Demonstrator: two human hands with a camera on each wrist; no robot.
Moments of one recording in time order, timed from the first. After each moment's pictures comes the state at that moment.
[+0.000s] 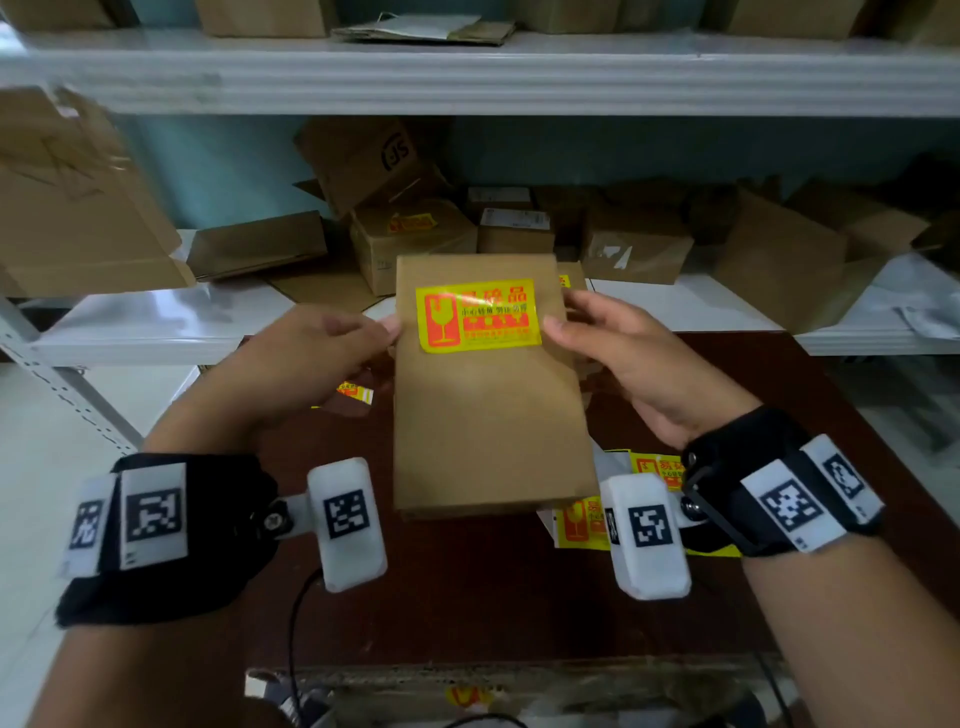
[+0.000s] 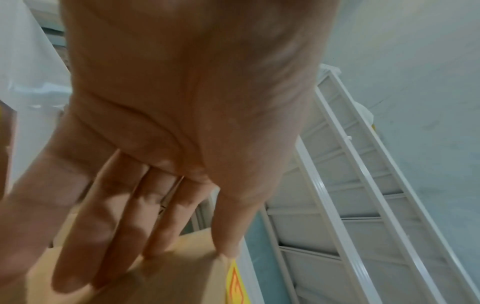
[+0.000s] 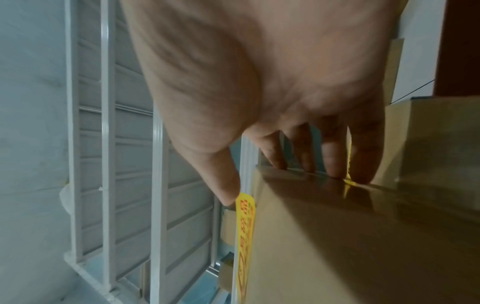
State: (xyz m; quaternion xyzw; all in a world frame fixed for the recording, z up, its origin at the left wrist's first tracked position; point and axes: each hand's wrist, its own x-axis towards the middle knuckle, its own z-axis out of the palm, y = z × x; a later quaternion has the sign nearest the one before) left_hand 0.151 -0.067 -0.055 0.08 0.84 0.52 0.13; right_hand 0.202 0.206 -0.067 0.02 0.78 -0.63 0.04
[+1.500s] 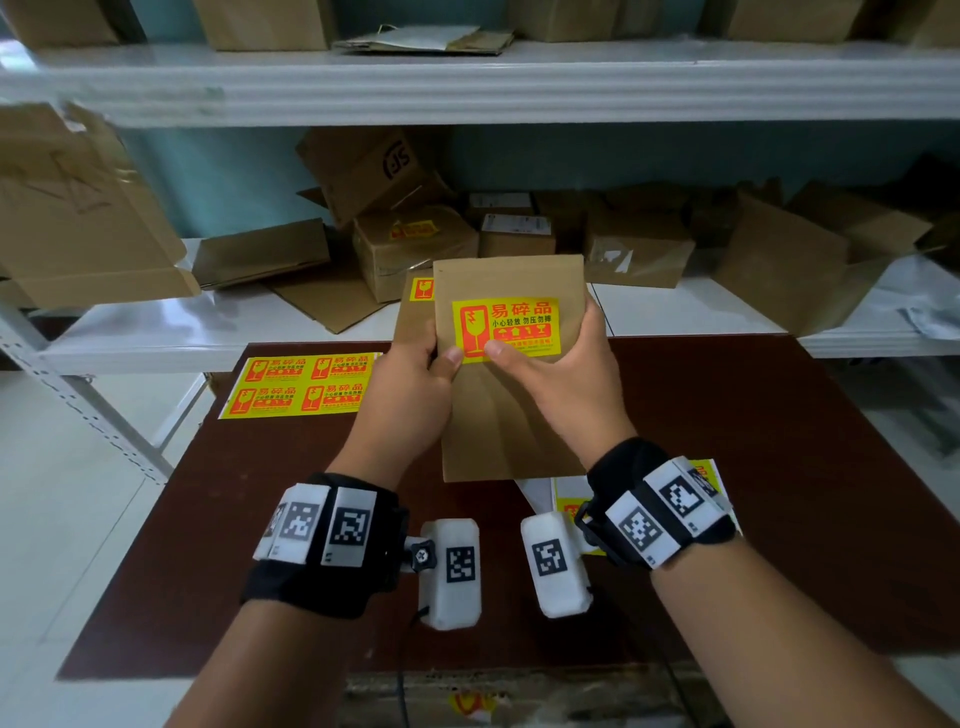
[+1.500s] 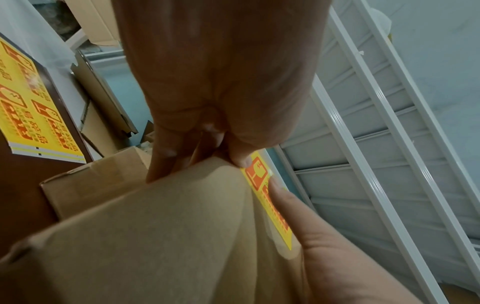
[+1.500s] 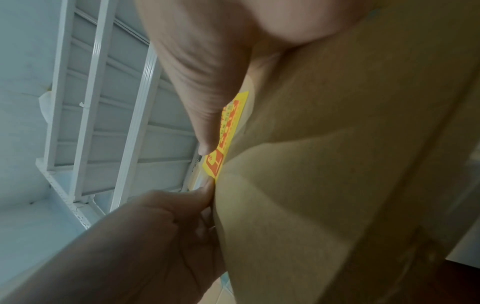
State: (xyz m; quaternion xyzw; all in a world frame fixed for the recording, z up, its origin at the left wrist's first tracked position) left_hand 0.148 0.004 -0.108 0.12 0.87 0.48 -0.03; right_hand 0.170 0.167 -0.128 0.09 0.79 -0.57 -0.21
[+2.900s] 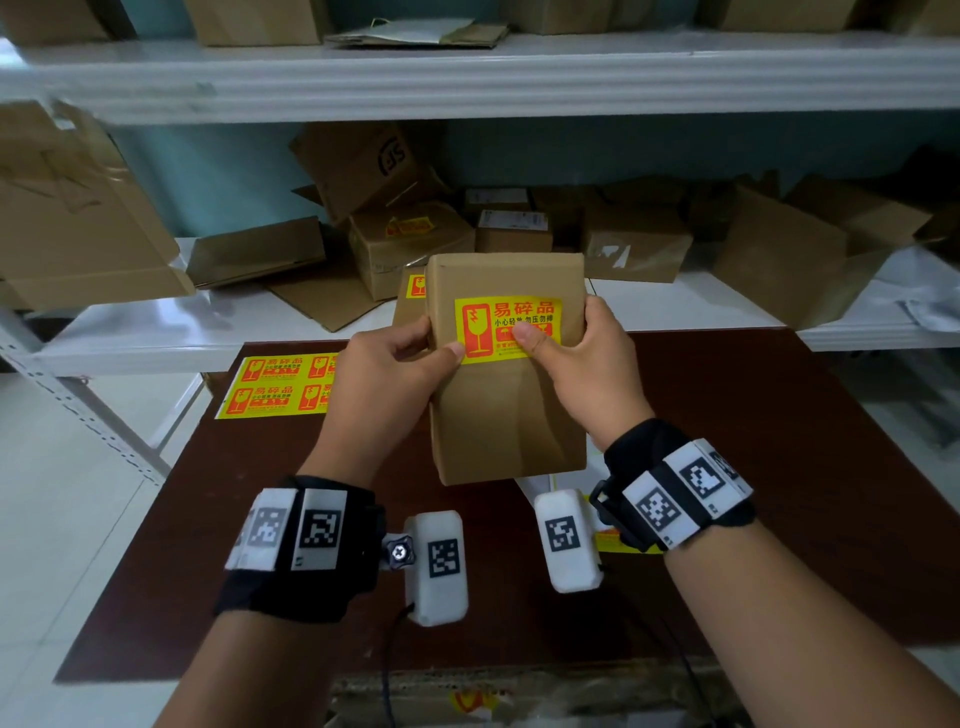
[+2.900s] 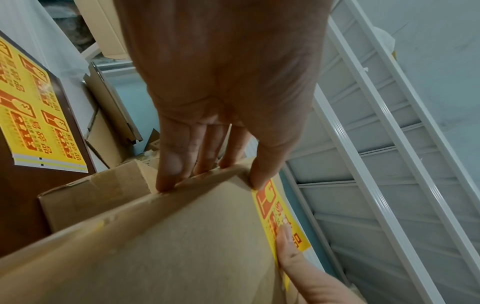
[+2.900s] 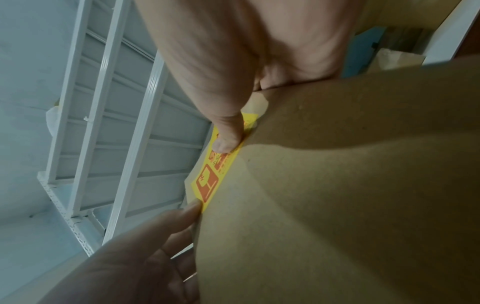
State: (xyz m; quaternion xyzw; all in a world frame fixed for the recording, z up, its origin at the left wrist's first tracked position) left_hand 0.151 -0.013 -0.105 0.10 0.80 0.59 -0.02; right_hand 0.171 0.182 -0.113 0.09 0.81 -0.55 -0.20
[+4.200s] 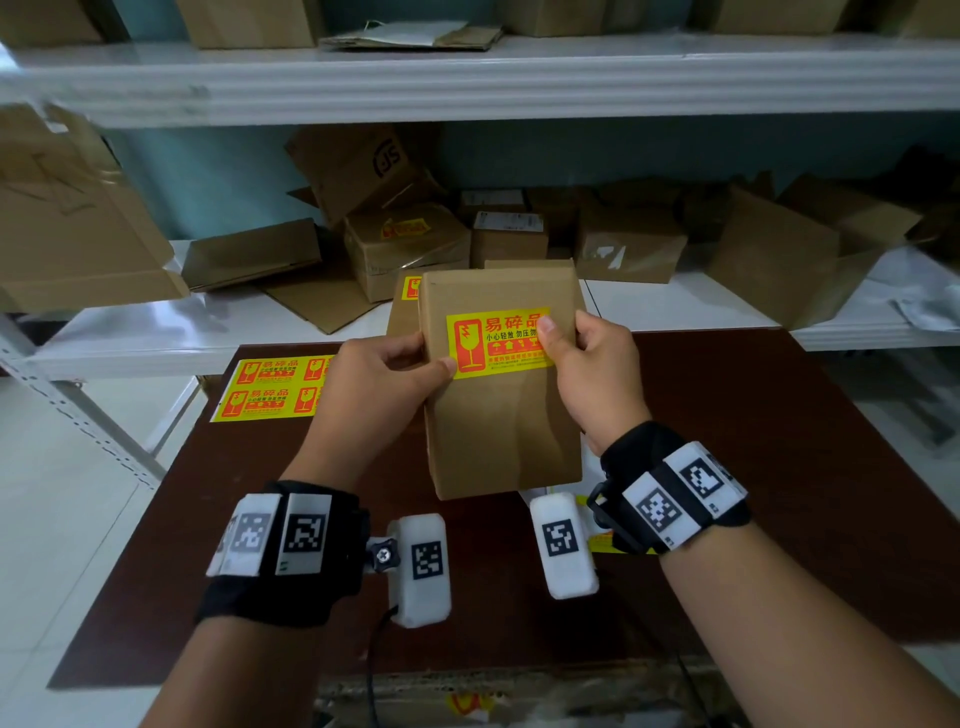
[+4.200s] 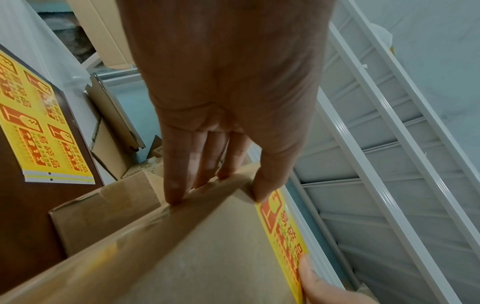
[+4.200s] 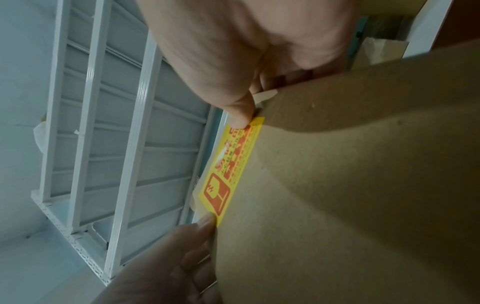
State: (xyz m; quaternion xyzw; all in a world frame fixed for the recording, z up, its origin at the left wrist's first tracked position) left_hand 0.150 -0.020 -0.107 0.10 0.82 0.56 0.00; right_hand 0.170 0.188 -0.123 0.09 0.81 -0.54 -0.22
